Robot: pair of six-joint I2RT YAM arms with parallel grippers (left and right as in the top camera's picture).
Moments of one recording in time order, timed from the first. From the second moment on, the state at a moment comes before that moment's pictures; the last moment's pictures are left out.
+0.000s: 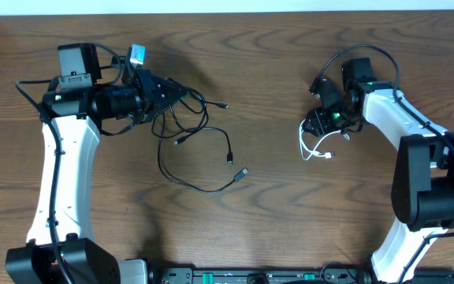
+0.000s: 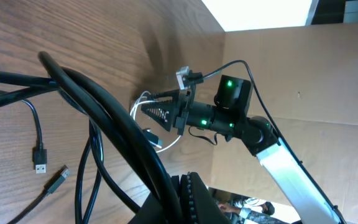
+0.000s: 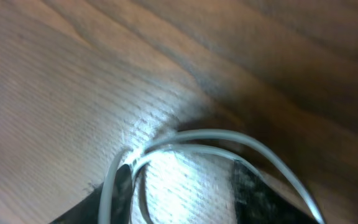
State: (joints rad) left arm 0.13 1.52 1.34 -0.84 1.06 -0.48; right arm 0.09 1.97 1.28 -0.67 -0.41 -0.23
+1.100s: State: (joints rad) left arm 0.13 1.52 1.34 -0.84 0.98 -0.48; right arm -0.35 1.85 1.90 -0.40 0.06 0.30
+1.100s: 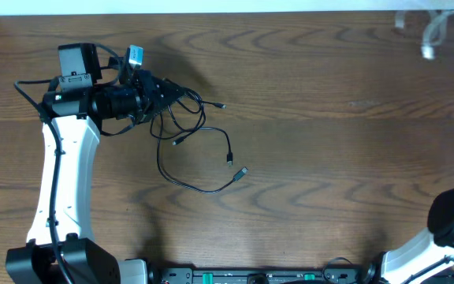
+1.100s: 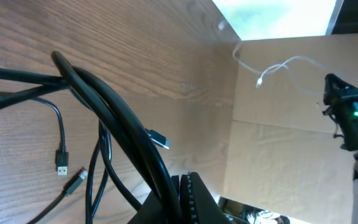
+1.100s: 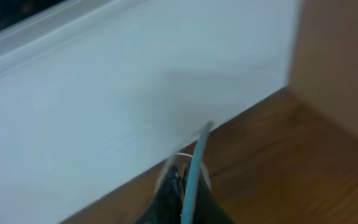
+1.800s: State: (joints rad) left arm 0.02 1.52 1.34 -0.84 0.85 -0.48; right arm -0.51 2.25 1.90 -0.35 0.09 0.18
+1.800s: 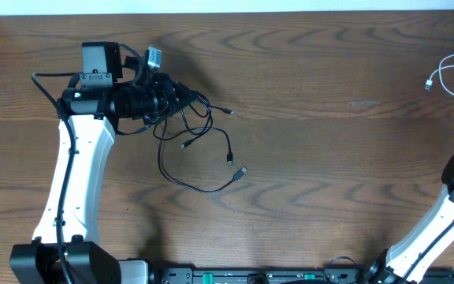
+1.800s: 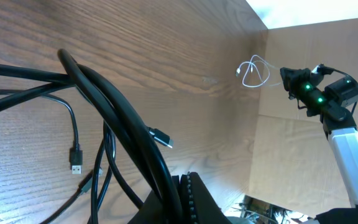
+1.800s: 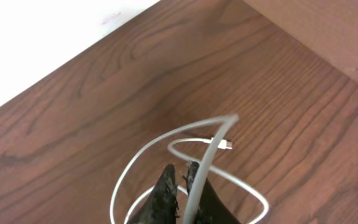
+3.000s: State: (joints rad) left arm -0.16 1.39 1.42 -0.80 0.88 -0.17; right arm 0.20 1.85 1.91 -1.10 -0.80 -0.08
